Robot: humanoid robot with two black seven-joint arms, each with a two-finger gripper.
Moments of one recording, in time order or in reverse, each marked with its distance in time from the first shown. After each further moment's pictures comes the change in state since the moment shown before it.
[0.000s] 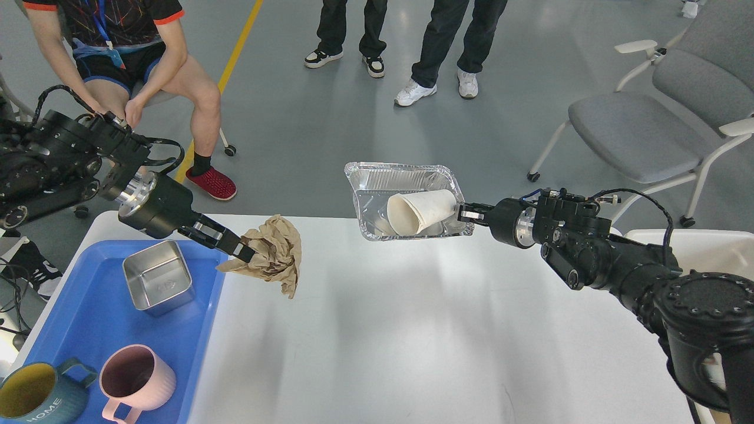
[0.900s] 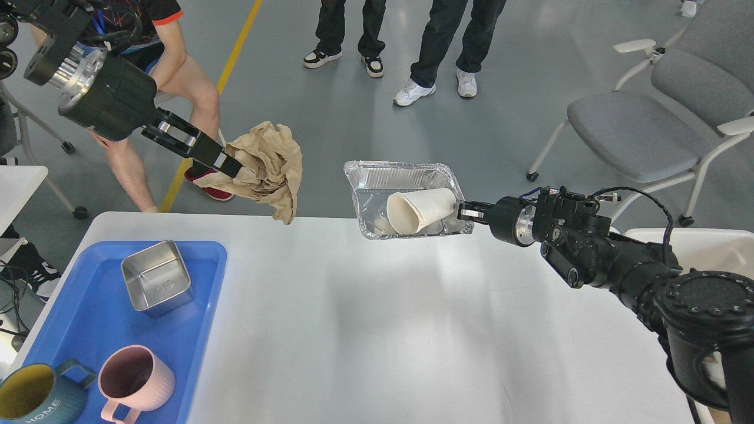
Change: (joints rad) left arm -0.423 0.143 -0.017 -0.179 0.028 -0.169 0.027; right arm 0.008 0.003 0.000 -0.002 -0.001 0.001 -0.001
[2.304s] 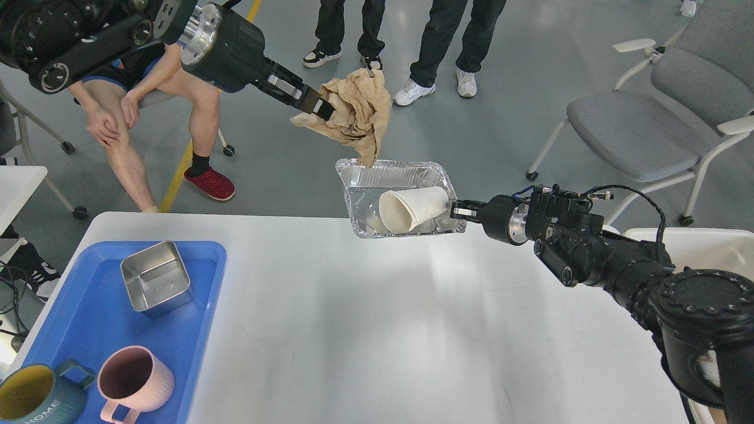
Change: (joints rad) left arm 0.137 -0.365 -0.157 0.388 -0.033 0.139 0.027; right arm 0.006 0.016 0.000 0.003 0.007 0.002 0.001
